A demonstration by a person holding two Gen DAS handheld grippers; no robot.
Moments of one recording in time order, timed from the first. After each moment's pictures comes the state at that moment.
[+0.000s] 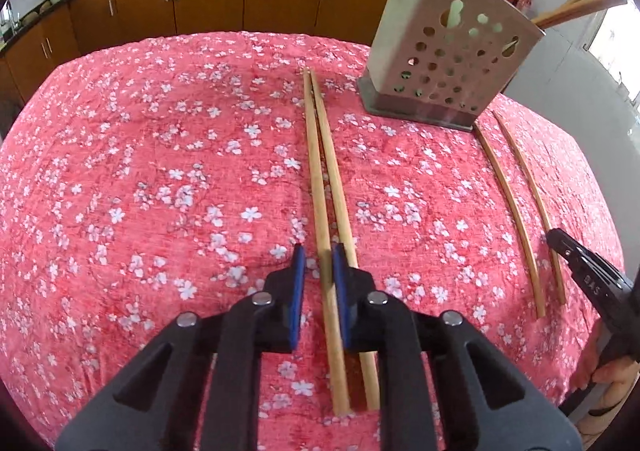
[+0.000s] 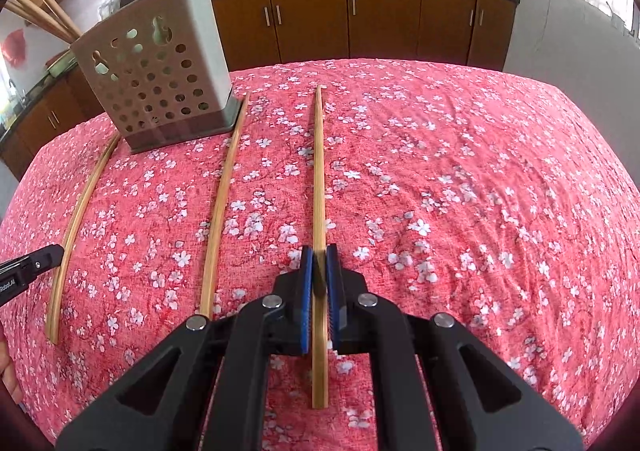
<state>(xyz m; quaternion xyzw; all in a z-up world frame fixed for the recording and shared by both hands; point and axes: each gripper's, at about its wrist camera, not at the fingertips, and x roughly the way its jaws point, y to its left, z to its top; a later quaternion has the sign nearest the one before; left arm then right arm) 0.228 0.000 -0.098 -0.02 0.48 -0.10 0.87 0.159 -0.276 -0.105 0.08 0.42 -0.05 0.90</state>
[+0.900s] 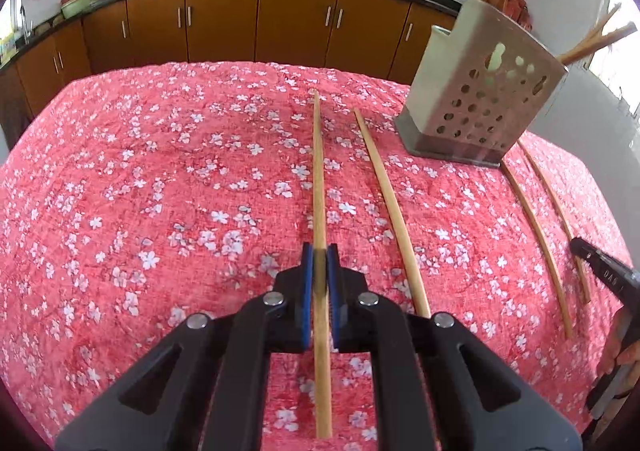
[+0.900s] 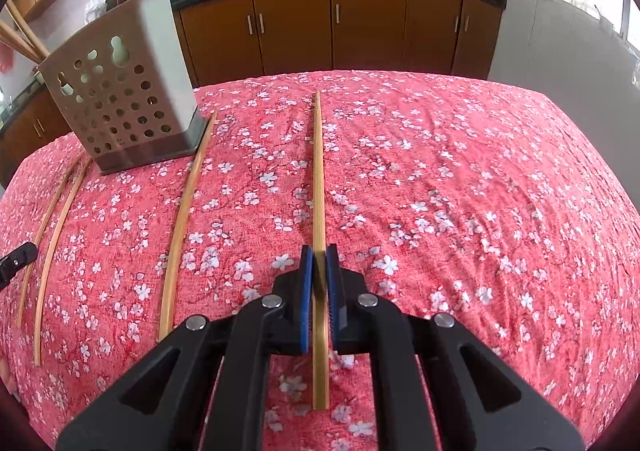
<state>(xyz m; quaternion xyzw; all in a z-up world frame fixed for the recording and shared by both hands) 0.237 0.040 -0.103 -0.03 0.42 -0.09 0.90 0.178 -0.299 -0.106 0.08 0.41 -0.08 0.91</state>
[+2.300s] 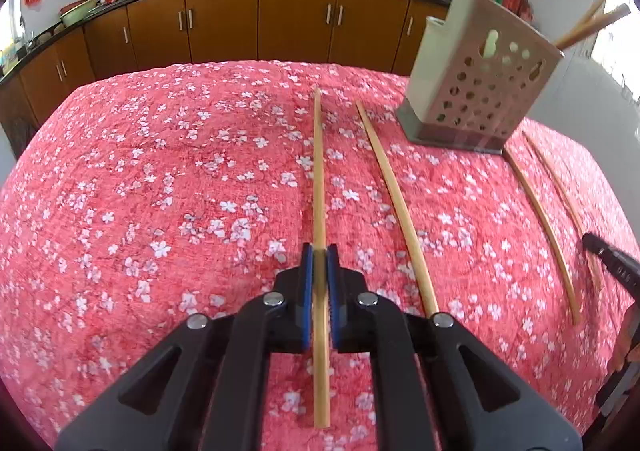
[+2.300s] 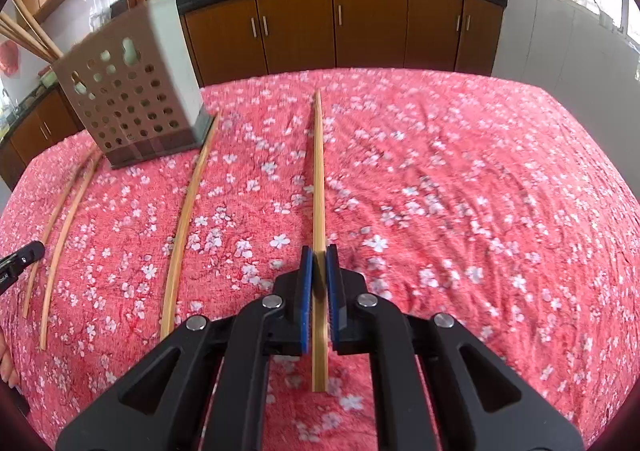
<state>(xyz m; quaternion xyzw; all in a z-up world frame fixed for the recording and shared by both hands) 0.228 0.037 -0.101 -0.01 0.43 -0.08 0.90 0.156 -0.299 -0.100 0.08 0.40 -0.07 0.91</state>
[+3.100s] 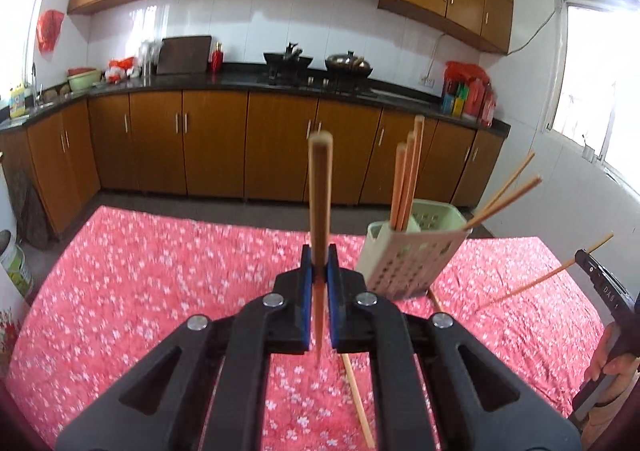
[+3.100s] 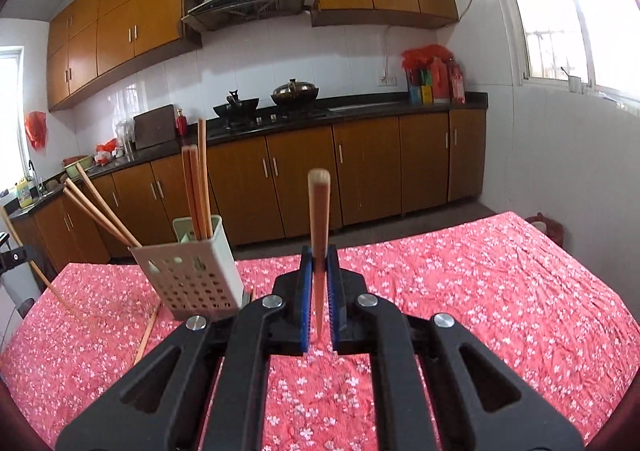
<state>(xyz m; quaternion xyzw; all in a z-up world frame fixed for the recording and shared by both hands) 0.194 0.057 0.066 -0.04 0.25 -0.11 0.96 0.106 -0.311 0.035 0.09 0.17 -0.08 0.98</state>
